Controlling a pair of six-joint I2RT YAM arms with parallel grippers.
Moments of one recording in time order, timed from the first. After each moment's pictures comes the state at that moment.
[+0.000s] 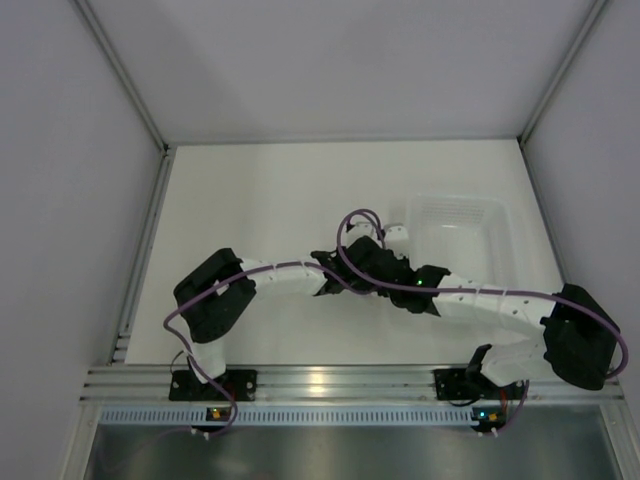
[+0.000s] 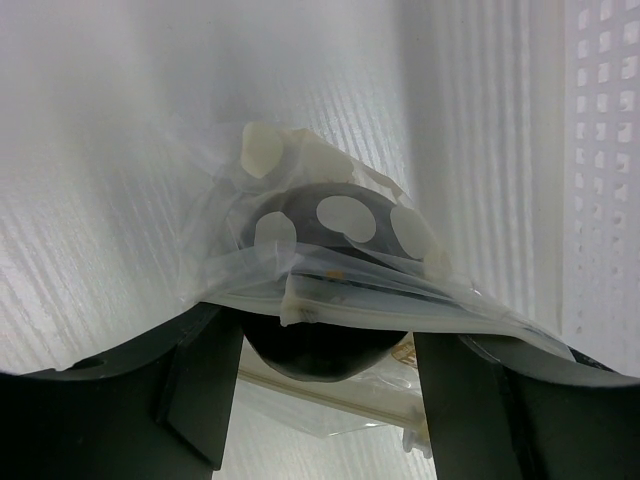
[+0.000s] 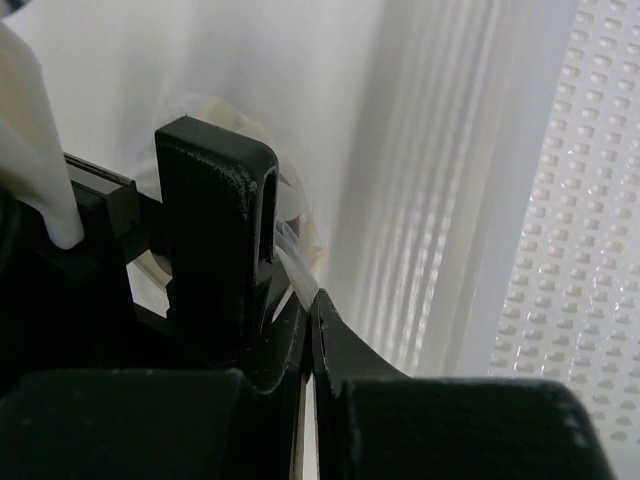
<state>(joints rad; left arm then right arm) -1.02 1.85 1.14 -0.17 -0.25 -0.77 0.98 1.31 0.77 -0.41 0.59 0.64</state>
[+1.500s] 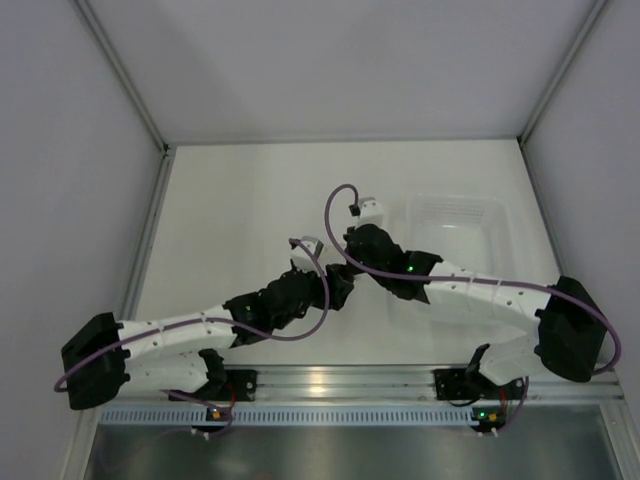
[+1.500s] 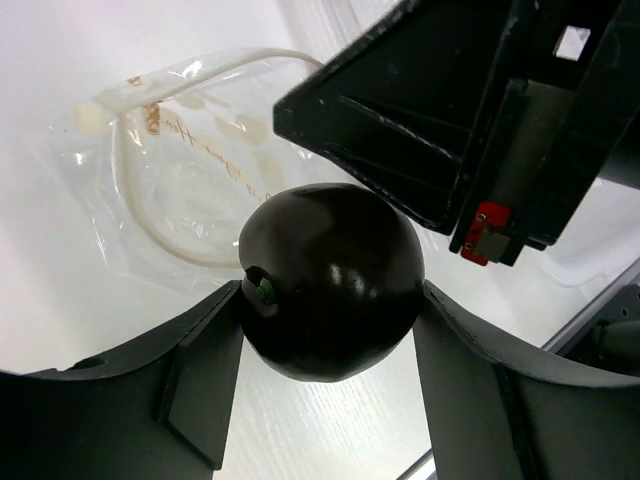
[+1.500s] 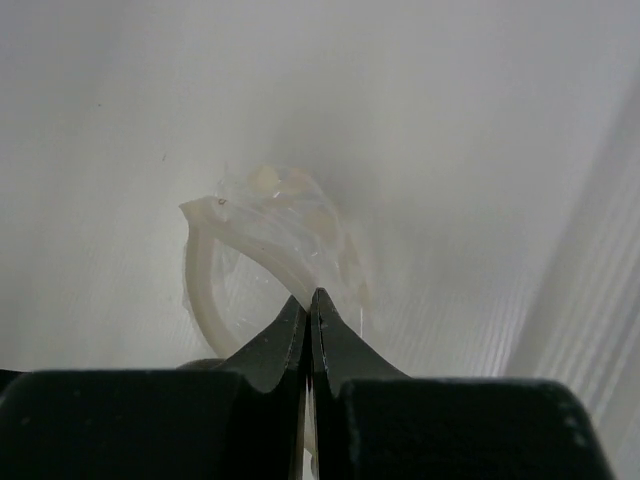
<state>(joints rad) -1.10 1.12 0.56 0.18 -0.35 -0.62 0.97 1.37 0.94 -0.16 0.42 0.52</state>
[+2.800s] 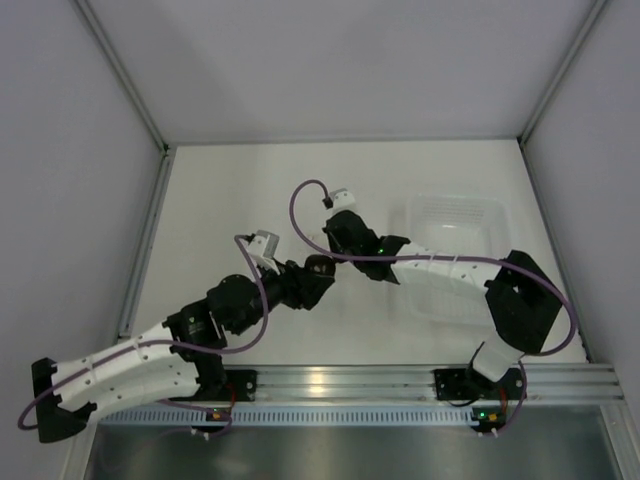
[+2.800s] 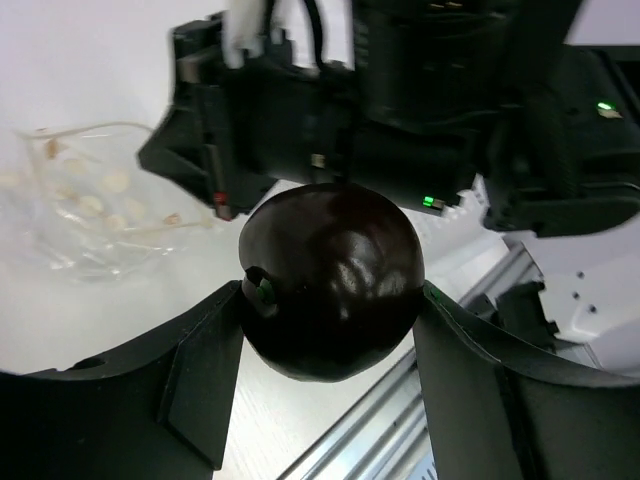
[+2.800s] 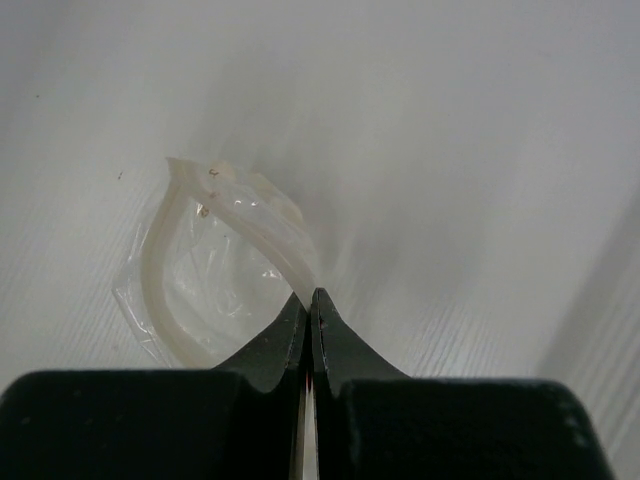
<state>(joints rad) -1.10 0.66 0.58 -0.07 -0.36 -0.67 0.93 1.63 1.10 -0.12 0.39 0.35</state>
